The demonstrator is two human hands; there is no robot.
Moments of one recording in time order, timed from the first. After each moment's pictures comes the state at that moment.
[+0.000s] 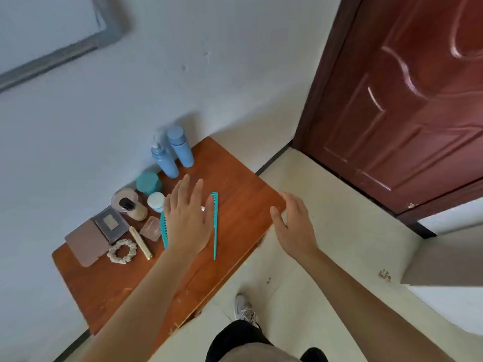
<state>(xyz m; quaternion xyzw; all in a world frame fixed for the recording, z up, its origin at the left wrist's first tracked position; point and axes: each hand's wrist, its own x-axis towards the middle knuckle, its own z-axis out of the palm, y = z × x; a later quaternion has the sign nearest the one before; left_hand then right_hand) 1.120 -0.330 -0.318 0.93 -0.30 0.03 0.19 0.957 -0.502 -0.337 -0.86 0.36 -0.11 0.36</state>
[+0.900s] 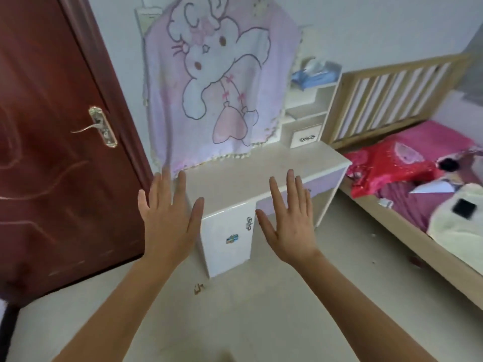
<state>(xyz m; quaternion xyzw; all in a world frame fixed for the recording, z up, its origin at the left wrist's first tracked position) 0.456 -0.689 -0.160 0.53 -0.80 0.04 0.28 0.217 -0.615 -0.201 -0.63 0.71 -0.29 -0.11</state>
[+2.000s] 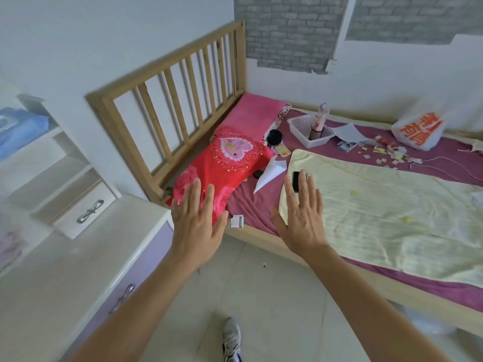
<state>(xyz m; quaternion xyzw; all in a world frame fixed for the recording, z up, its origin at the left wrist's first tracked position) -0.370 -0.753 -0.211 0.16 -0.97 -0.09 0.17 -0.504 -0.545 -0.244 -0.29 0.93 -0.21 -0.11</state>
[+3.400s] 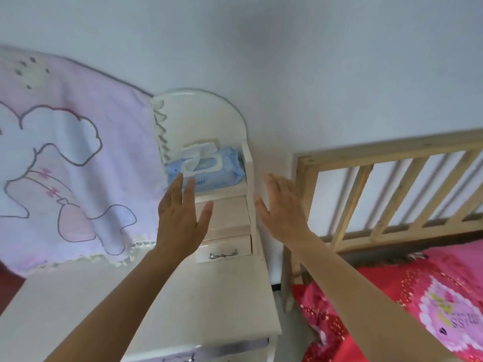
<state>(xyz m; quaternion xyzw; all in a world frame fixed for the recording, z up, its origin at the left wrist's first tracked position) -0.377 -1.123 -0.136 0.62 -0.73 0.06 0.29 -0.607 -1.137 -0.144 -0.73 0.59 -0.34 -0.01</state>
